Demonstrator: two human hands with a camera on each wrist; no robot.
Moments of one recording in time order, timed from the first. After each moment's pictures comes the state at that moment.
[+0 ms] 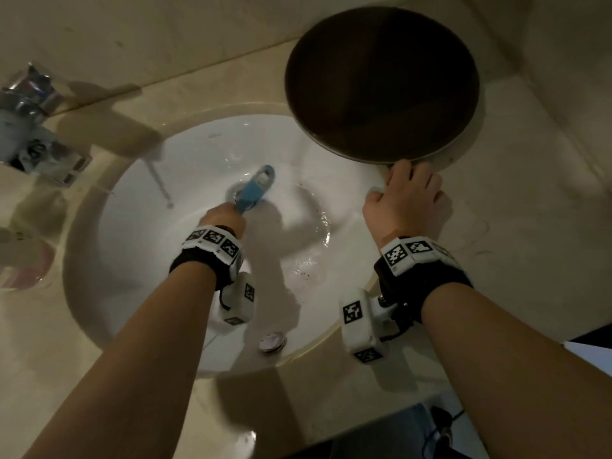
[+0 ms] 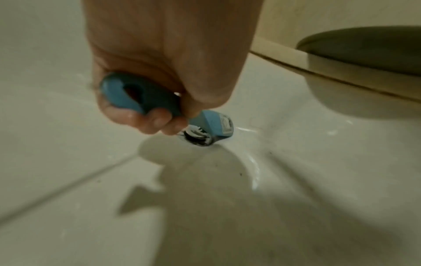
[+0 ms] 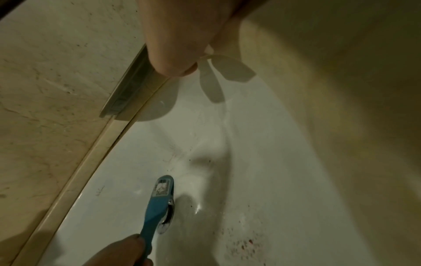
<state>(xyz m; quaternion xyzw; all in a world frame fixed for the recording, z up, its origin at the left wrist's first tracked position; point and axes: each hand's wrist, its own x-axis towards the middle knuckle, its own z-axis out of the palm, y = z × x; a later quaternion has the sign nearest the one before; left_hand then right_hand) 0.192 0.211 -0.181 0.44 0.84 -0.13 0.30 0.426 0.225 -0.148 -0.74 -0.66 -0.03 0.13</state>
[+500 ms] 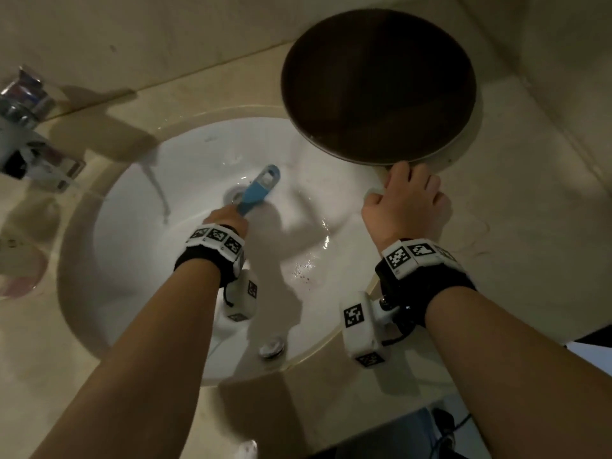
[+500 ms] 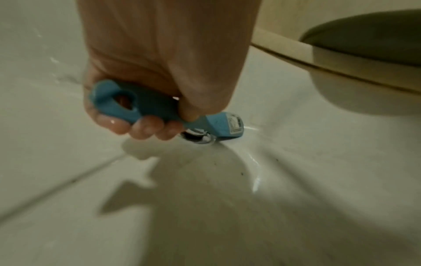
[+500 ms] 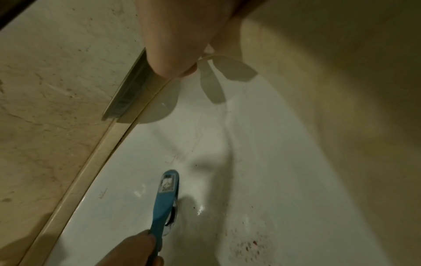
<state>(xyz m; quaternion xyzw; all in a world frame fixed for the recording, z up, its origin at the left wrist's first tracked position) 0.192 0.217 -0.195 0.44 0.84 -0.10 0.30 0.430 0.225 -0.149 -0.74 -0.66 0.00 0.10</state>
